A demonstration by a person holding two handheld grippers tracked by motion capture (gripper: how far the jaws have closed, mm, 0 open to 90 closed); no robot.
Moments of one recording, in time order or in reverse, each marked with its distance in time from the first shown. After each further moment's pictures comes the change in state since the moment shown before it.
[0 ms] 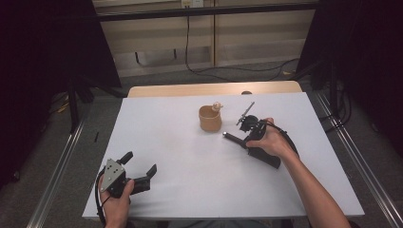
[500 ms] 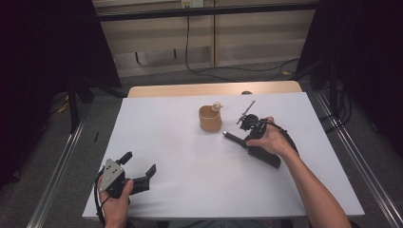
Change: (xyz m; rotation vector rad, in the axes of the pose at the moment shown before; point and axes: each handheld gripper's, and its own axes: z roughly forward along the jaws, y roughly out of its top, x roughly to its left) left arm 0.001 0.000 -0.001 -0.006 0.005 -0.007; right arm -0.004 0.000 -0.001 0.000 0.024 0.020
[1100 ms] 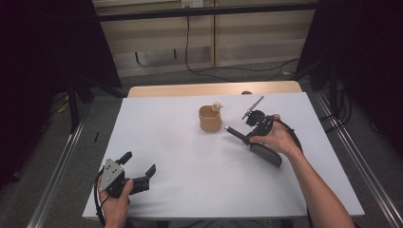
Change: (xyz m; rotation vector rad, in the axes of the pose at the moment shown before) left arm 0.001 0.000 0.000 0.006 0.001 0.003; right arm -0.002 -0.008 -0.024 -0.095 0.014 0.038
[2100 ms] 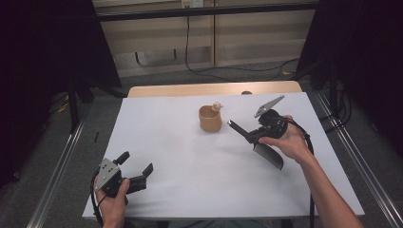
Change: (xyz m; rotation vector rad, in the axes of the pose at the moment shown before) left arm 0.007 0.002 -0.004 -0.006 0.005 -0.039; right arm 0.017 -0.024 -0.043 -0.221 0.047 -0.047
